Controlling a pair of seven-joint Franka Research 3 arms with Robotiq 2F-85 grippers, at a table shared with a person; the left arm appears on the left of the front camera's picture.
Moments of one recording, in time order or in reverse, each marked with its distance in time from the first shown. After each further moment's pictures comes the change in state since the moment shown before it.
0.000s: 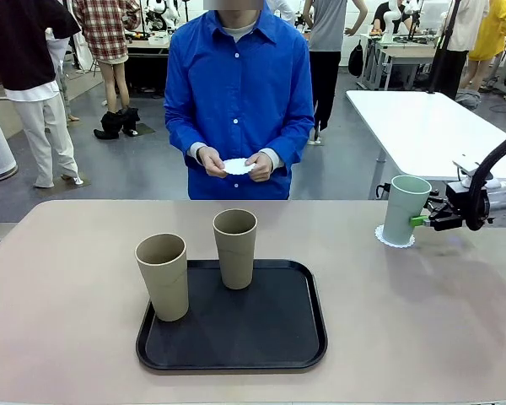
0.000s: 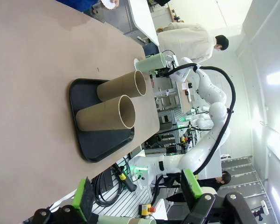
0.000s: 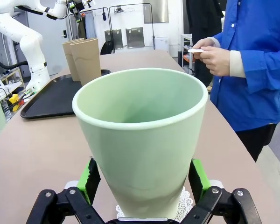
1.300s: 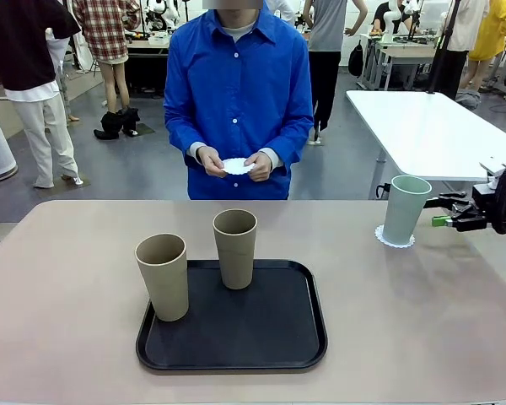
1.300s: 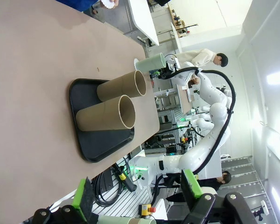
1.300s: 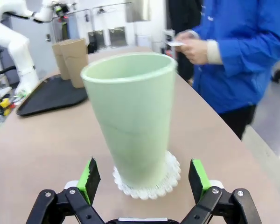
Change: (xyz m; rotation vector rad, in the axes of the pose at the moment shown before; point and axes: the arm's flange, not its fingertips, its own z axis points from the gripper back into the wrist) left arm 0.000 0.000 0.000 0.000 0.000 0.000; right arm -0.008 0.013 0.058 -0.132 0.037 -0.053
